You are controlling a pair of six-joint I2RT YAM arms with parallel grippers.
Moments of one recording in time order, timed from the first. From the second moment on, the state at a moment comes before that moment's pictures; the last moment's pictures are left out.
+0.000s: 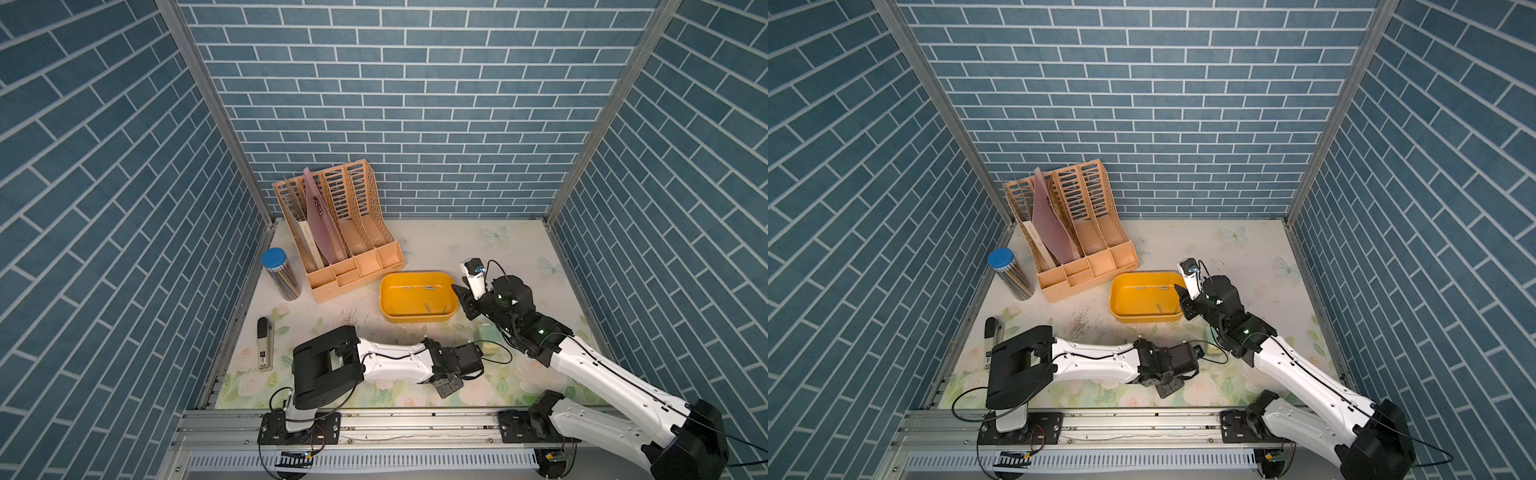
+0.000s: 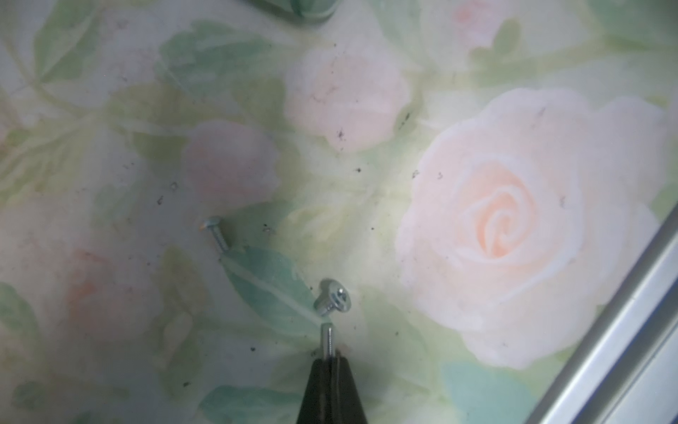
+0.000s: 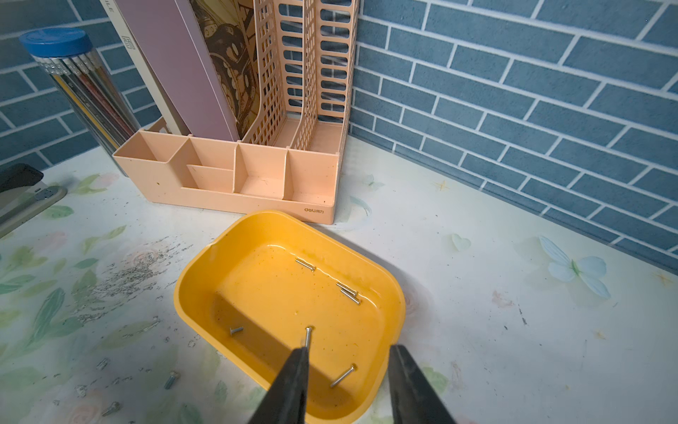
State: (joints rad) left arm -1.33 1.90 1.20 -0.55 -0.14 -0.20; right arm 0.73 0.99 0.72 -0.12 0.09 -0.03
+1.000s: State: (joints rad) left arm -0.90 1.61 1.28 -0.59 -0.21 -0.10; right arm 0.73 0.81 0.67 -0.08 0.18 -0.03
